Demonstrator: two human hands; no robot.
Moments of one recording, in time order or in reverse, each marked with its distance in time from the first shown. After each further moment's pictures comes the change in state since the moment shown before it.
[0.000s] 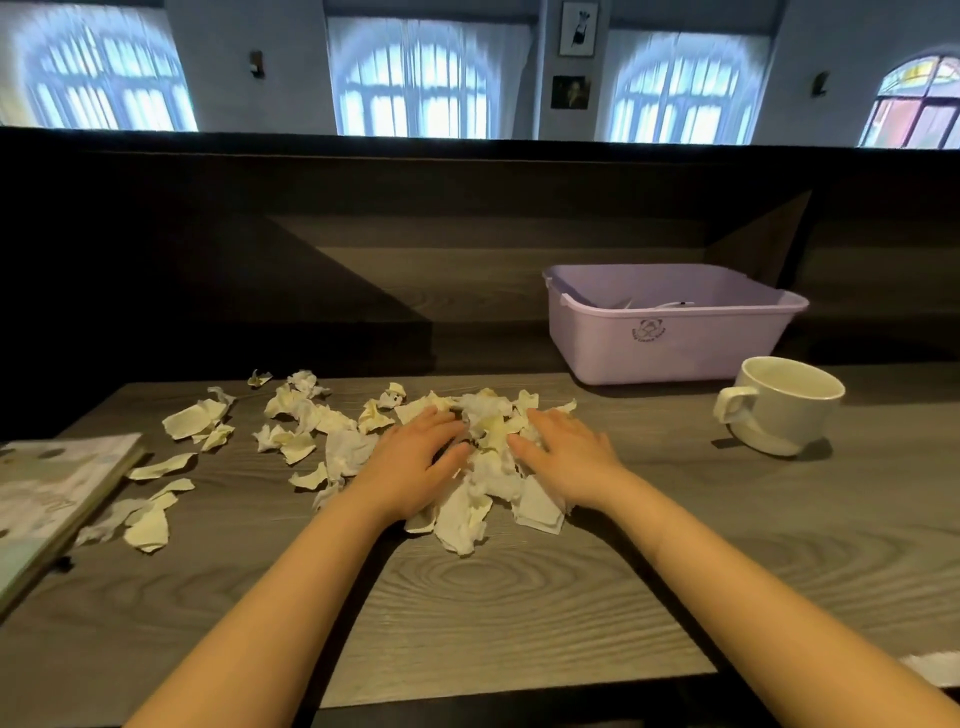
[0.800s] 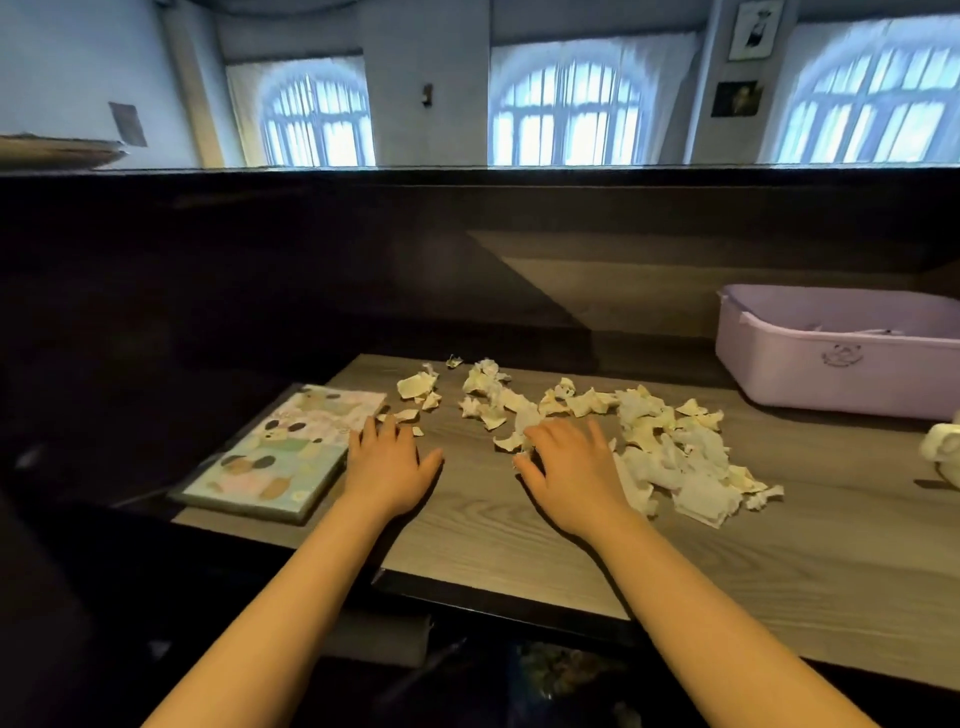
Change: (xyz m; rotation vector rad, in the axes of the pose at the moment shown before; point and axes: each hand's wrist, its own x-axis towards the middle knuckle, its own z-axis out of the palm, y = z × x) left_hand -0.136 -0.116 -0.063 0.429 0.111 -0.660; right_hand -0.048 -0.153 0.068 -0.184 0.271 -0.477
